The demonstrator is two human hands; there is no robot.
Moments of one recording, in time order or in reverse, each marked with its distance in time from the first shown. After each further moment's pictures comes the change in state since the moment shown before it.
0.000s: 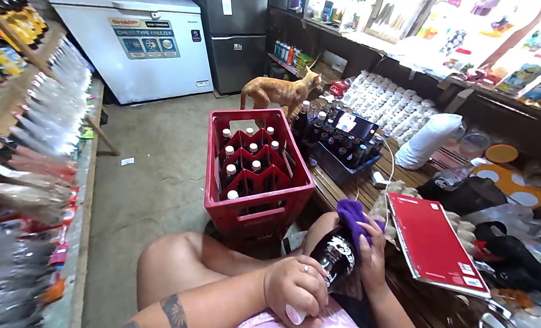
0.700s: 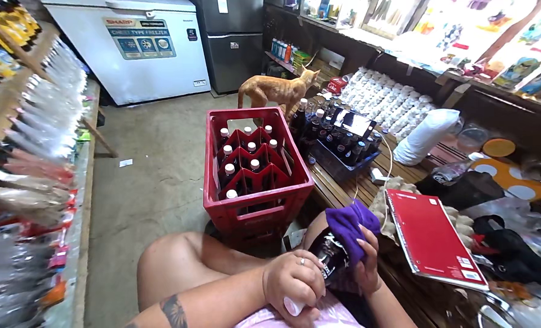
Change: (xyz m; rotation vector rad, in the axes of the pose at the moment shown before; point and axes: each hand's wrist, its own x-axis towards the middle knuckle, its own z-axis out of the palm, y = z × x) left_hand -0.003 -0.001 -0.001 0.032 0.035 -0.019; right_hand -0.021 0.029 0.003 0.052 -0.053 -0.433
